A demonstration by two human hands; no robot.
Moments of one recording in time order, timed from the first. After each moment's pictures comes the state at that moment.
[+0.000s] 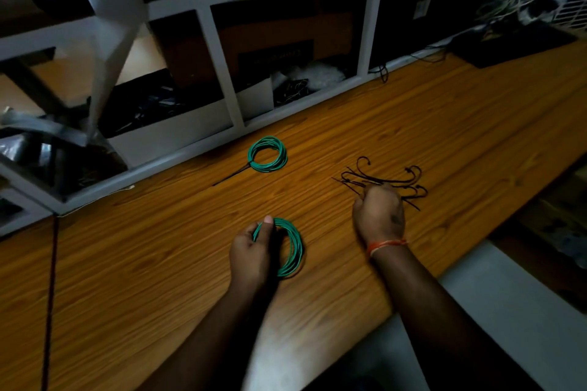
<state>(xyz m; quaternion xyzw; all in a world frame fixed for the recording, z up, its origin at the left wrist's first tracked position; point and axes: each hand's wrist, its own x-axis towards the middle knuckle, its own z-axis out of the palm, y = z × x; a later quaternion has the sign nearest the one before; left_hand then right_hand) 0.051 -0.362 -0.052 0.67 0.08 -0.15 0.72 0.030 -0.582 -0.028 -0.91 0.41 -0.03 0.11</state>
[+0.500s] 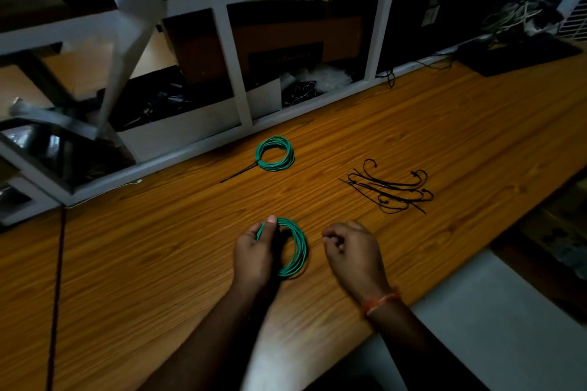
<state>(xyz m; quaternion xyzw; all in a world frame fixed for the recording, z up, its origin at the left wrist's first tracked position) 0.050 -0.357 -0.052 0.64 0.06 -0.15 0.75 -0.029 -0.518 -0.056 -0.90 0.19 -0.17 0.34</state>
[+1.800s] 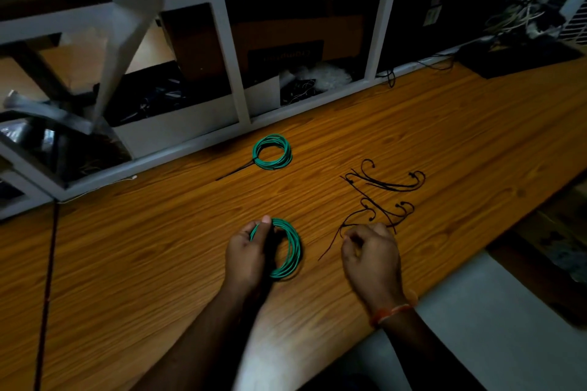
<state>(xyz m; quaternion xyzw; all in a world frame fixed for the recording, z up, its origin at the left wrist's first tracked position) 0.047 -0.353 -0.047 0.62 0.08 -0.16 0.76 -0.044 -0.537 -0.062 -0.90 0.26 -0.21 0.28</state>
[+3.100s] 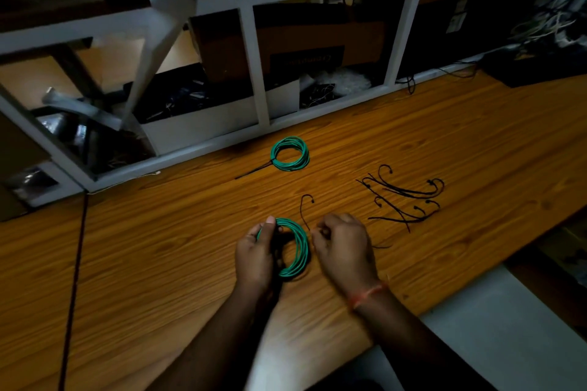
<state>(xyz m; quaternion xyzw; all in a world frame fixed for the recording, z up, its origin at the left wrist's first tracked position) 0.047 -0.345 -0.054 0.59 0.10 -0.12 0.79 -0.002 -0.490 -0.037 -0.94 0.15 -0.14 0.27</state>
